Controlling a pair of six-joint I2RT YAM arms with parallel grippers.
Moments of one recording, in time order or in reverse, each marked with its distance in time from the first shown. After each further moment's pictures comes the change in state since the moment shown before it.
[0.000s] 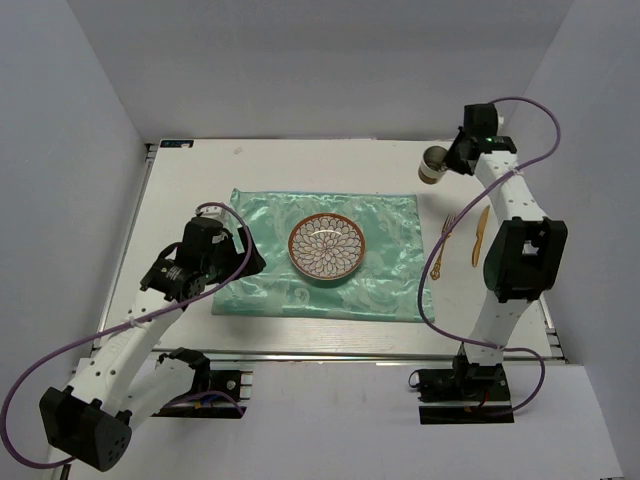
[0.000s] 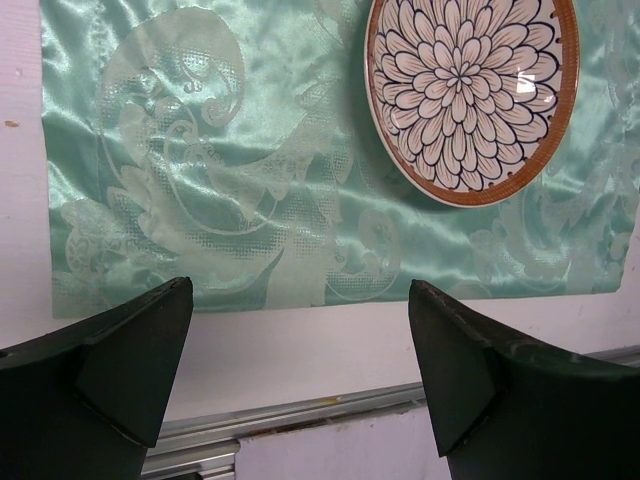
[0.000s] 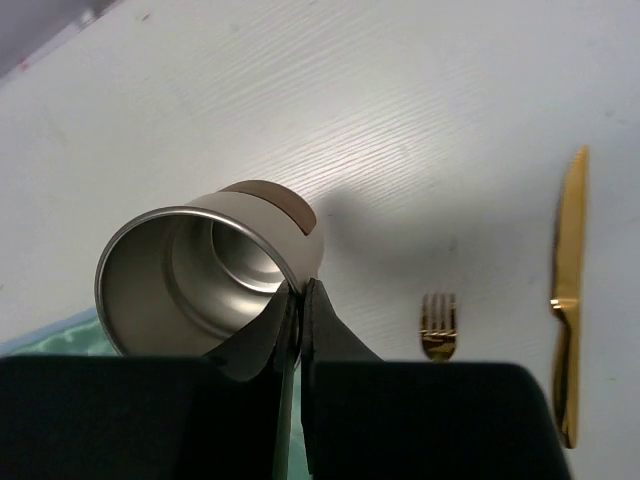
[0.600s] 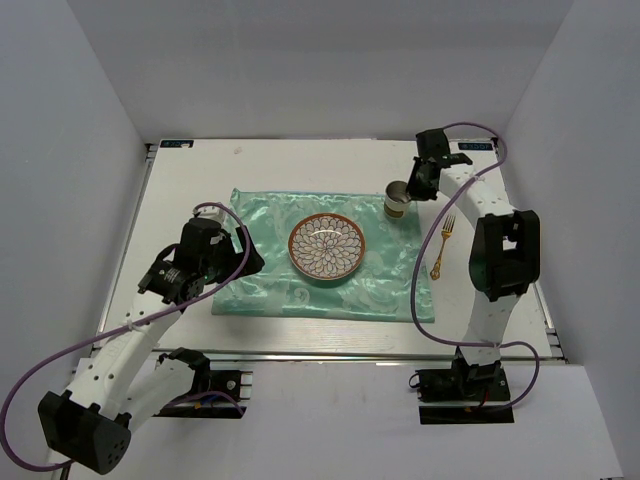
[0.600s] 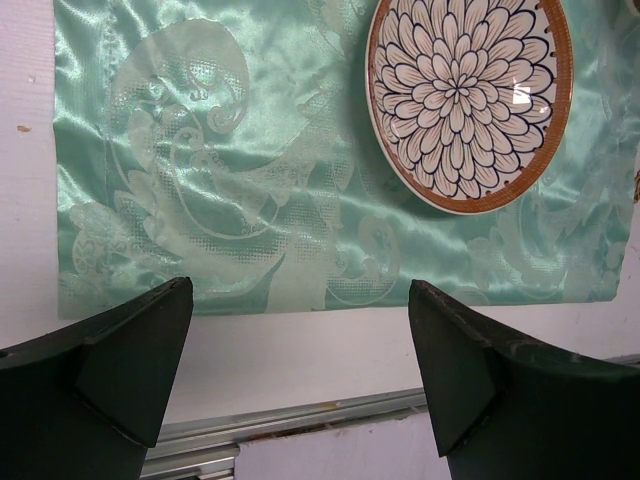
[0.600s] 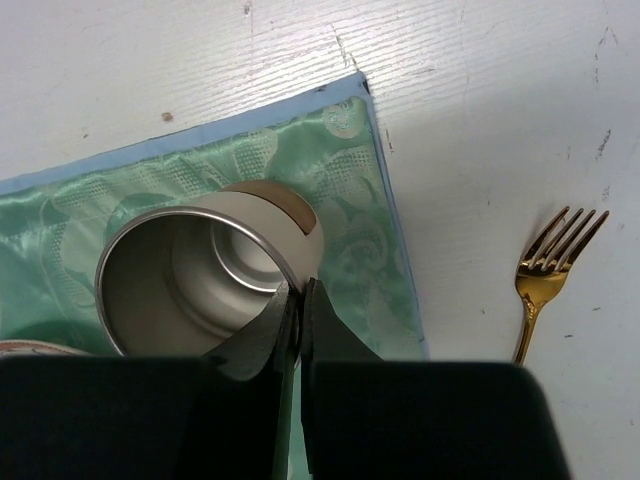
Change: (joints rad) left arm 0.000 -0.020 0.000 0.000 -0.020 -0.008; right arm 0.207 0.020 -0.157 0.001 -0.003 -0.003
